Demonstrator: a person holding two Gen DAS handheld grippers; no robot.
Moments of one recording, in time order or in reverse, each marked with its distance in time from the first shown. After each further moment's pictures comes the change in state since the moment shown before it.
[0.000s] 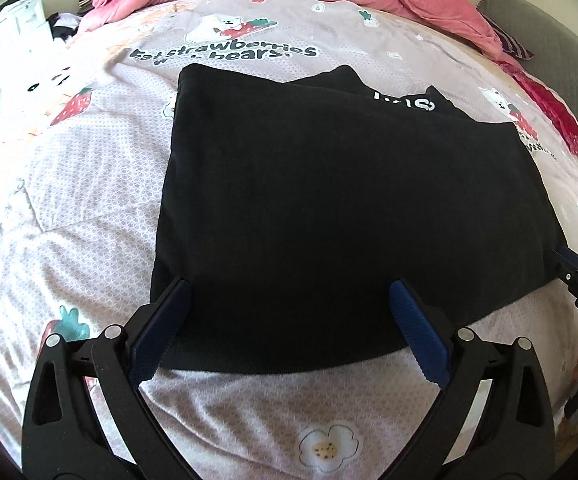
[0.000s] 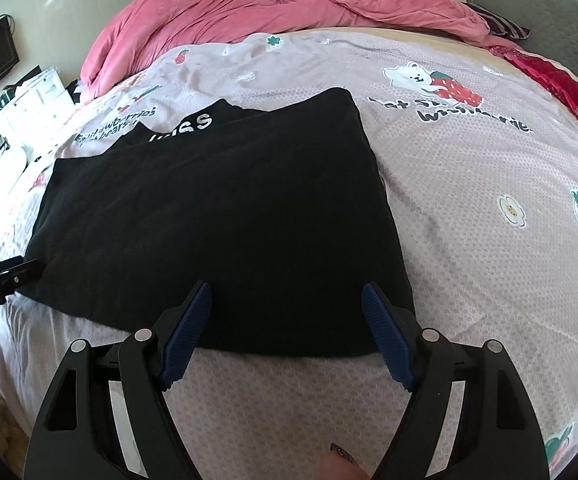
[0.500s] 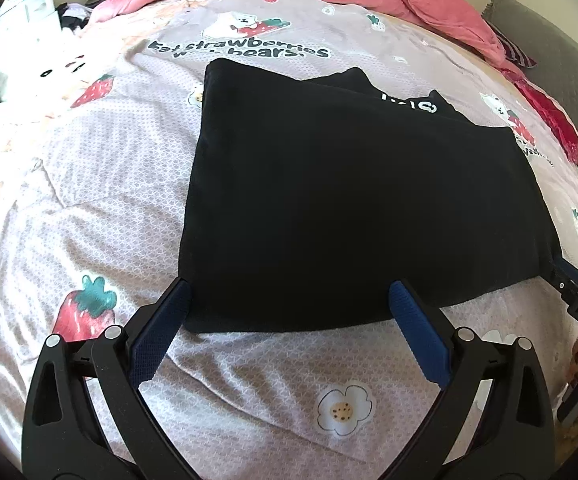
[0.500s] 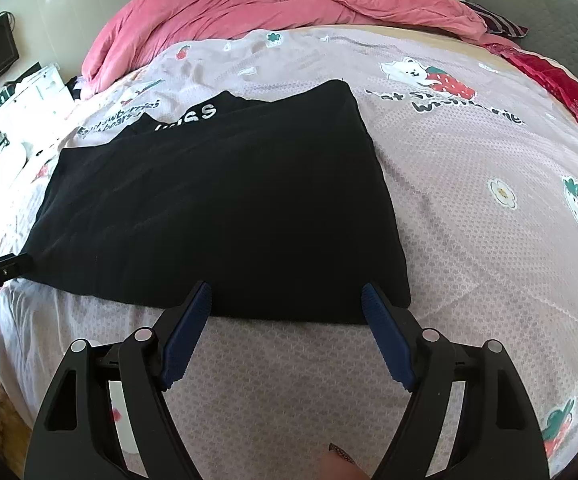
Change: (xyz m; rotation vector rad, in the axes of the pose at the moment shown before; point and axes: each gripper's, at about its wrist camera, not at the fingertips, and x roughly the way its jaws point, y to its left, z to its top) left arm -0.018 0.014 -0.011 -0.035 0.004 -0.009; right arm -0.011 0.003 -0.011 0.006 0.018 -0.012
